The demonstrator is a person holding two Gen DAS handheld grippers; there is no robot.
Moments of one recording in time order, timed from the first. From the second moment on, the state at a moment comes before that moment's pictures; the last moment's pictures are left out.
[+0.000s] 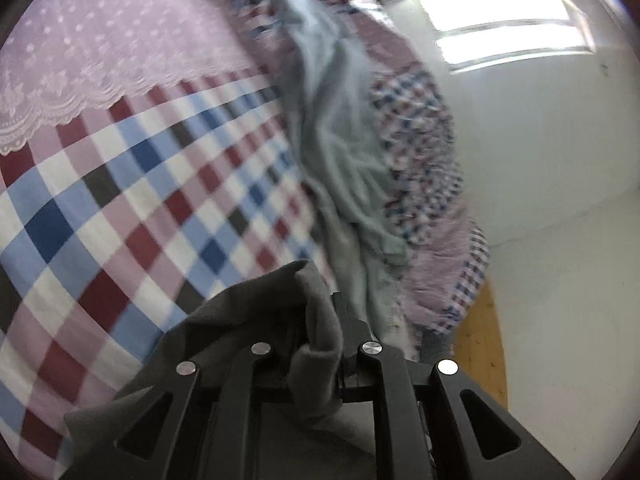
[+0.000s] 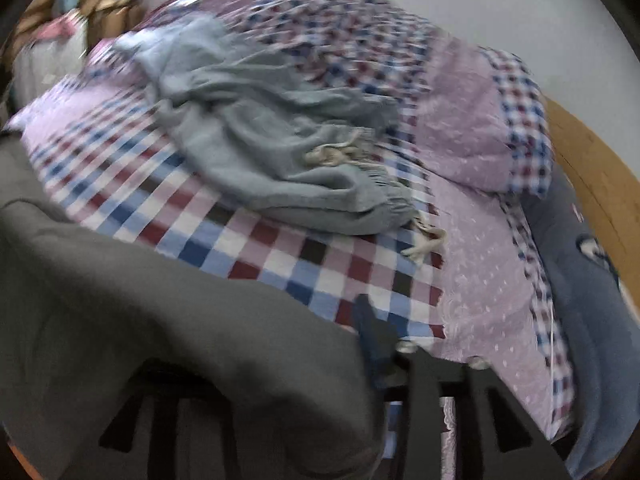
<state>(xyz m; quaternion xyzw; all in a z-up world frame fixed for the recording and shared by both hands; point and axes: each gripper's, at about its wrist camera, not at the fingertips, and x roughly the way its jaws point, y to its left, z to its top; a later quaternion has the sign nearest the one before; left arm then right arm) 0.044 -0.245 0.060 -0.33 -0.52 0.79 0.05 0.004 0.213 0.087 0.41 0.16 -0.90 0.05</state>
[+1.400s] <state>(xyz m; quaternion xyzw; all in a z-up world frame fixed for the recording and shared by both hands) 0.273 -0.249 0.003 -0.37 -0.45 0.81 0.03 0.180 0.113 0.079 0.31 0.09 -0.94 0.11</state>
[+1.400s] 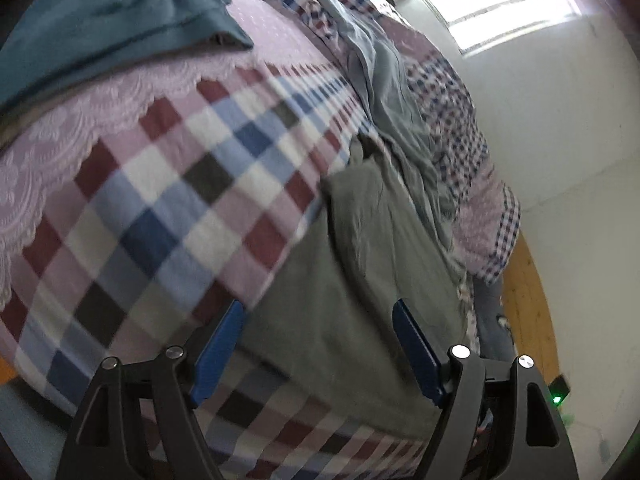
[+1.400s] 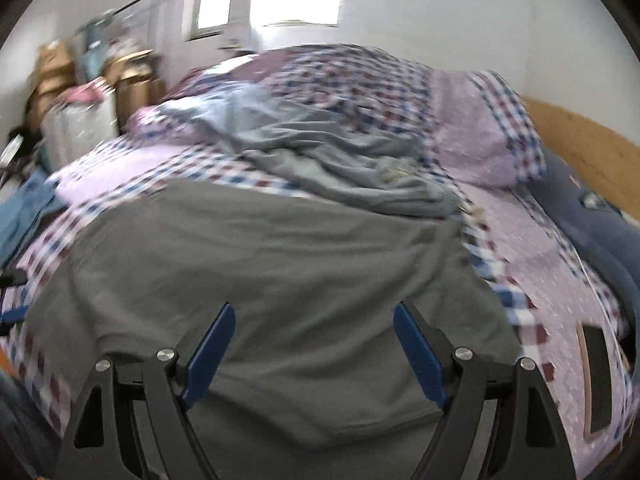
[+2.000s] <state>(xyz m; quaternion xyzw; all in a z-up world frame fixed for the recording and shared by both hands) 0.277 -0.245 -0.026 -0.36 -0.53 0.76 0.06 0.247 -0.035 0.036 0.22 0.28 -0.89 0.30</state>
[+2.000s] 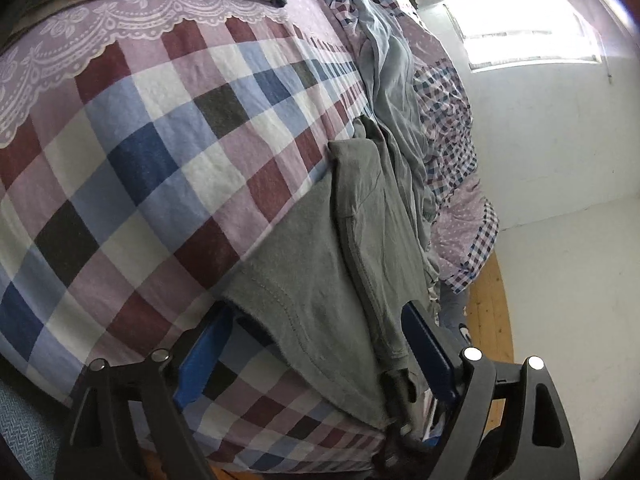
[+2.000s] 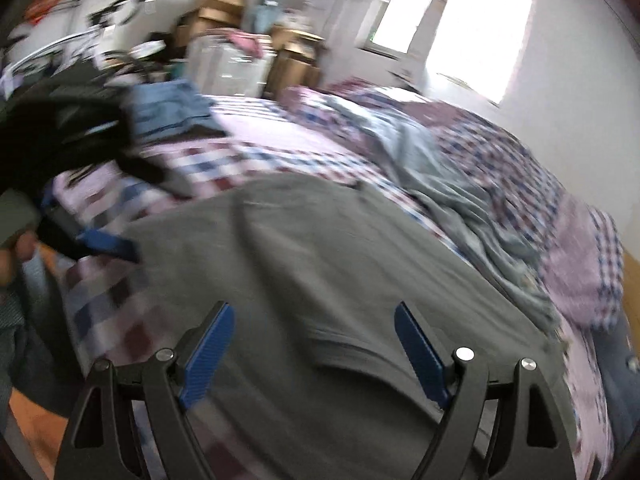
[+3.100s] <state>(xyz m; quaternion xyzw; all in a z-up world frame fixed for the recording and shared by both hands) 0.281 -0.251 -0.027 -0.34 -0.57 0.75 0.08 0.252 -0.070 0.006 0.25 0.28 -0.85 0.36</state>
